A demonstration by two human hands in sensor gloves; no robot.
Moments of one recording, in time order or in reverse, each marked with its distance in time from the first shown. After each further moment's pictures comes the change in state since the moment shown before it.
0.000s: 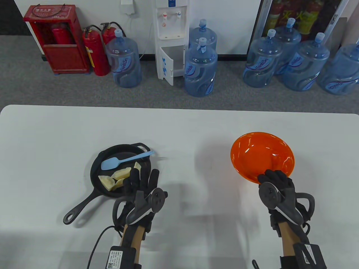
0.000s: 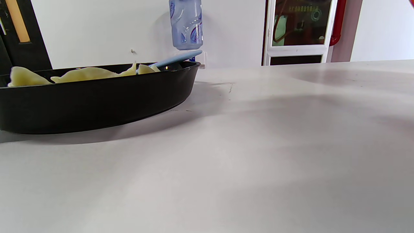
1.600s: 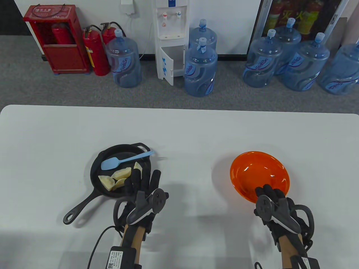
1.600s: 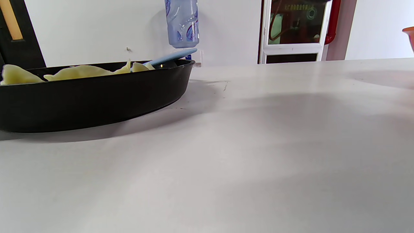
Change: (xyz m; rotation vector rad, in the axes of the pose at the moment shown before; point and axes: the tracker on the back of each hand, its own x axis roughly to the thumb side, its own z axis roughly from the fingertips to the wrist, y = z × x) left_hand 0.003 0.001 0.001 -0.013 -0.022 0.003; right_hand 0.001 0.031 0.024 0.288 -0.050 0.129
